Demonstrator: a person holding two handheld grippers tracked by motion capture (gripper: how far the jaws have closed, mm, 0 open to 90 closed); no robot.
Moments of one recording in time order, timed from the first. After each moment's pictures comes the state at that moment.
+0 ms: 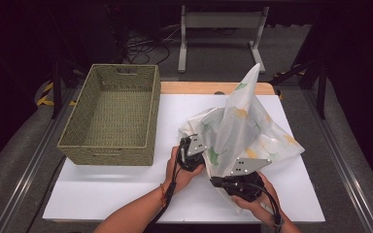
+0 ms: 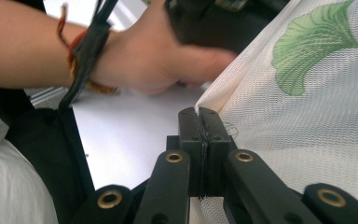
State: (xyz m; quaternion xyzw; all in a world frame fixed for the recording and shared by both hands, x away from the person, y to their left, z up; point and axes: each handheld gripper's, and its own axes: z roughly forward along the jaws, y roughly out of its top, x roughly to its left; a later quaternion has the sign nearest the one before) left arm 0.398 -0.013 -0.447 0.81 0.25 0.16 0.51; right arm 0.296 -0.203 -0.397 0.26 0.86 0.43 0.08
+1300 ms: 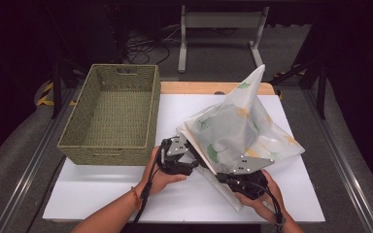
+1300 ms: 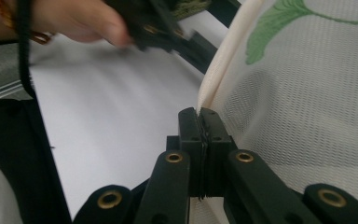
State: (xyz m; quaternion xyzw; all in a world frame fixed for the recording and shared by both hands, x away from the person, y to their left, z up) left arm 0.394 0.030 -0.446 0.85 0.25 0.11 0.45; right arm 0.298 -0.211 -0.394 0.26 0.86 0.41 0.12
